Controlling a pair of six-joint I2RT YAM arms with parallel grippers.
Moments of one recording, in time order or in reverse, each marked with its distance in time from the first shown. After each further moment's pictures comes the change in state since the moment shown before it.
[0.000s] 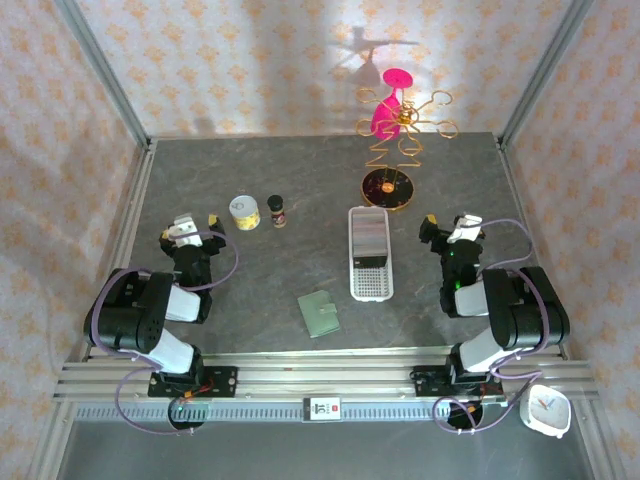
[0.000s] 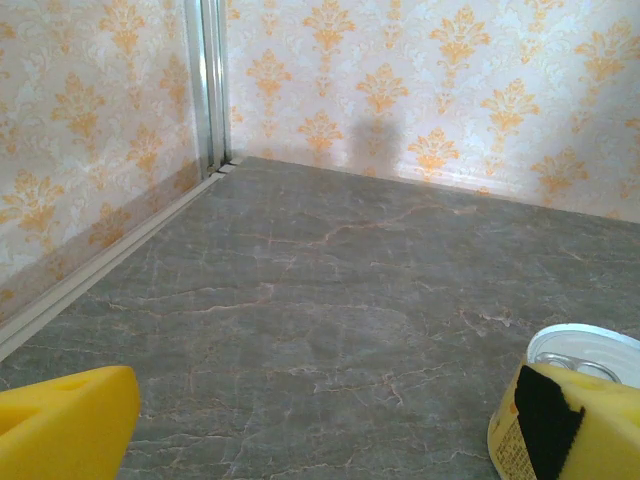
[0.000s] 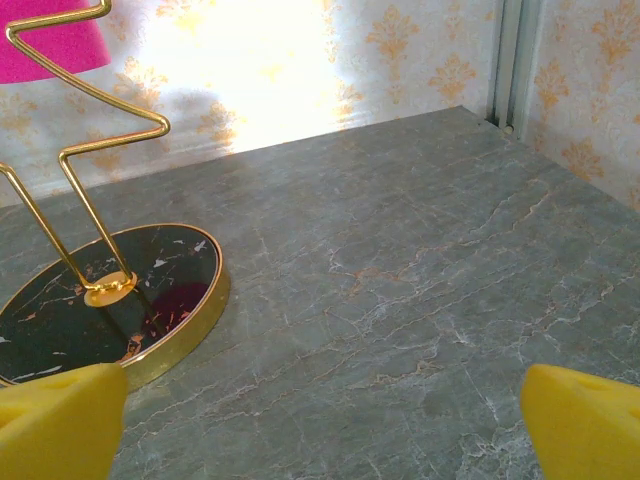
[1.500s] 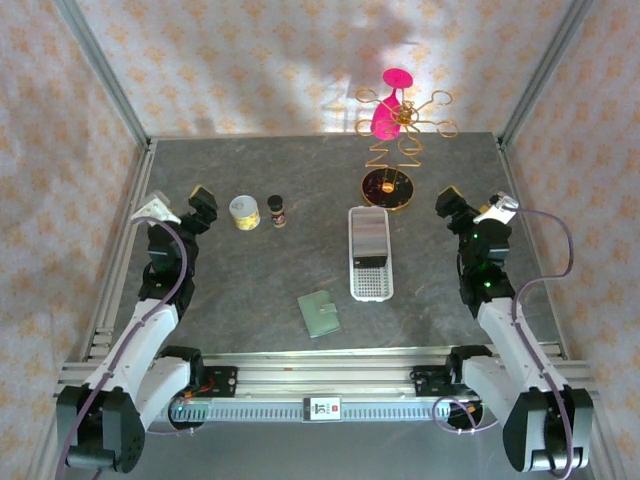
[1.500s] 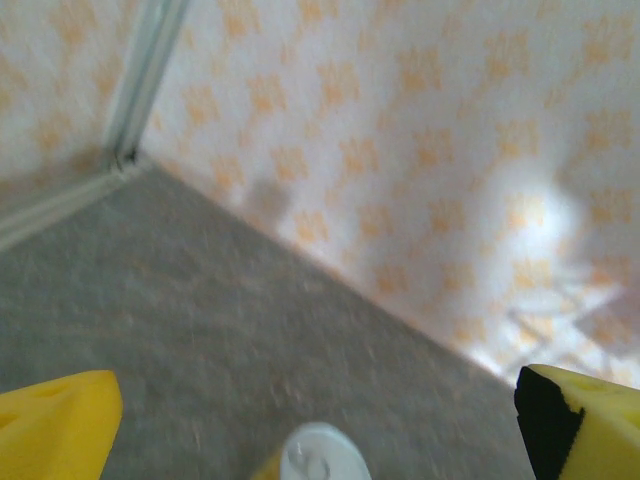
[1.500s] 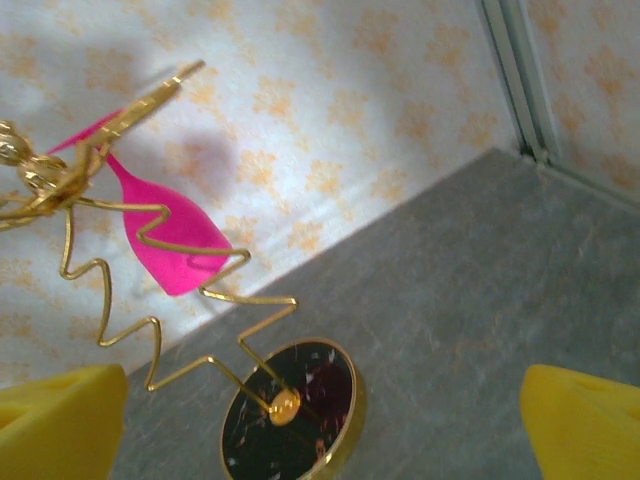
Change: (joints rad) left arm -0.010 -0.646 0.288 -0.972 0.137 -0.484; right arm -0.006 -0.665 0.269 -0.922 -0.036 0.391
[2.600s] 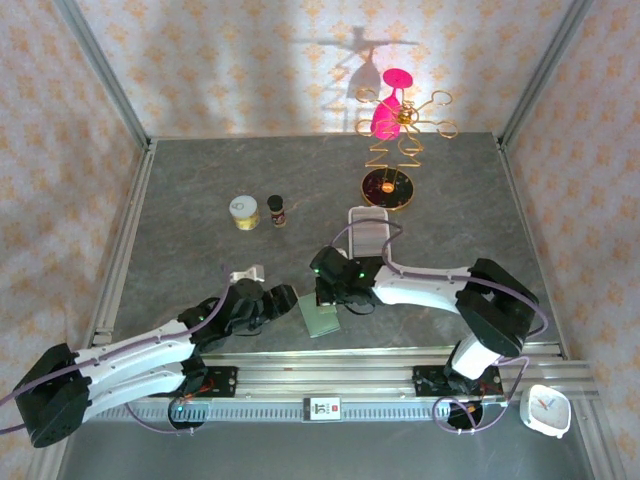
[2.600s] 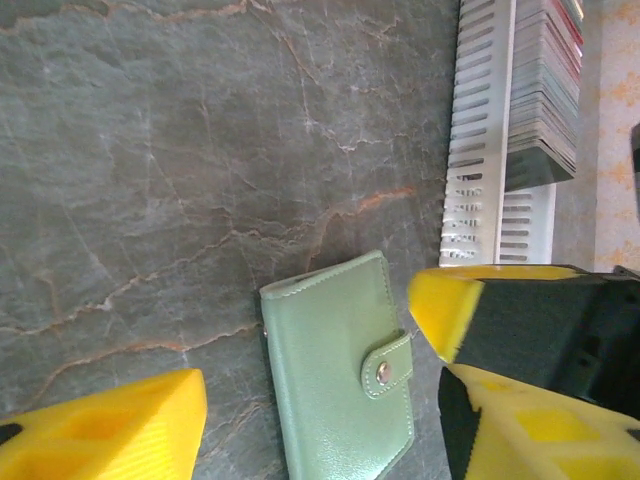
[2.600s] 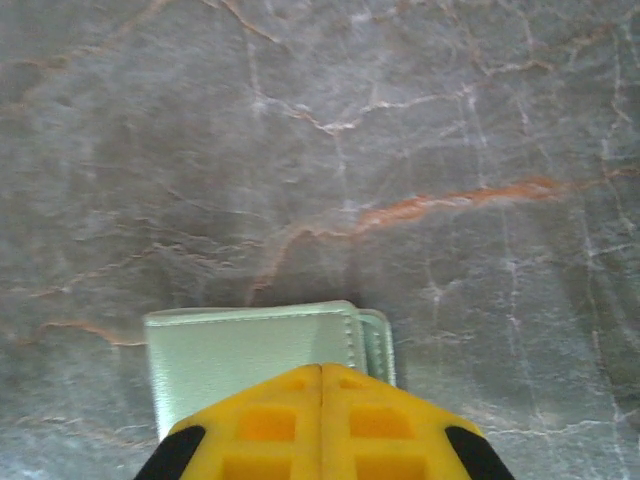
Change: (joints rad) left arm -0.800 0.000 -0.210 -0.310 0.188 -0.615; right arm 0.960 0.753 0.412 -0.590 -0.089 0.250
